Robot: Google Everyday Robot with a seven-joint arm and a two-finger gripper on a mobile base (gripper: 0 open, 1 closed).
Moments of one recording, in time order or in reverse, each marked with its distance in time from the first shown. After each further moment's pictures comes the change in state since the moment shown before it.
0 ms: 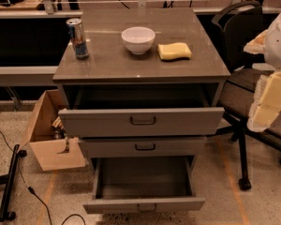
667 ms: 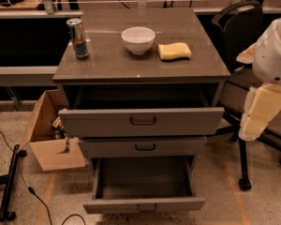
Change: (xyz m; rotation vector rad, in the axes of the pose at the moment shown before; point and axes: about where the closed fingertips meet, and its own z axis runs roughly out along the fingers) arm 0.001 0.008 0.022 0.002 0.026 -0.008
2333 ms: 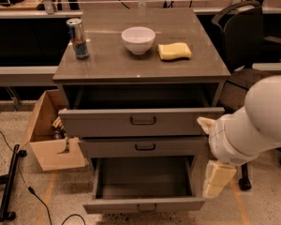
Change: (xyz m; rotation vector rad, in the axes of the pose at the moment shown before) arm -0.009 0.082 0.160 -0.019 -0.105 -0.161
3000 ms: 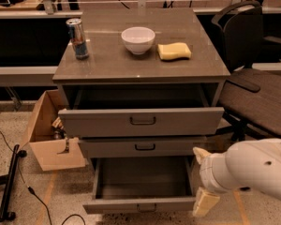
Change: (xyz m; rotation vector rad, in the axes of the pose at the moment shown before) arm 0.043 0.033 0.132 0.014 -0.026 0.062
